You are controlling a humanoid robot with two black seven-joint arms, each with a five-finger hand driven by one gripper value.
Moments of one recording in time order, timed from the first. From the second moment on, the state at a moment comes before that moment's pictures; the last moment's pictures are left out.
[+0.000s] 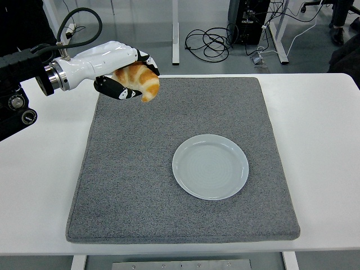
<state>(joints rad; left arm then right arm) -1.22 0.66 -0.24 -1.29 1.44 0.08 -0.28 -0.08 0.00 -0.01 0.15 -0.10 -0.05 0.22</state>
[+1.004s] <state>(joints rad) -1.41 0.26 -0.05 -1.21 1.44 0.08 -0.27 -0.08 0.00 -0.01 0.15 -0.10 -0.05 0.22</state>
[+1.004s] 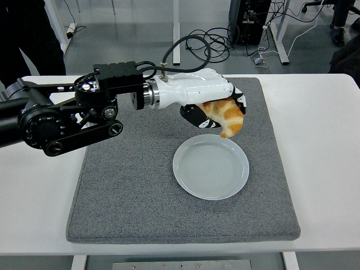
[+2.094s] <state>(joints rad) -1.28 0.04 0.10 -0.98 1.45 0.18 -0.28 -0.08 0.00 -0.01 0.15 -0.10 -0.05 0.22</state>
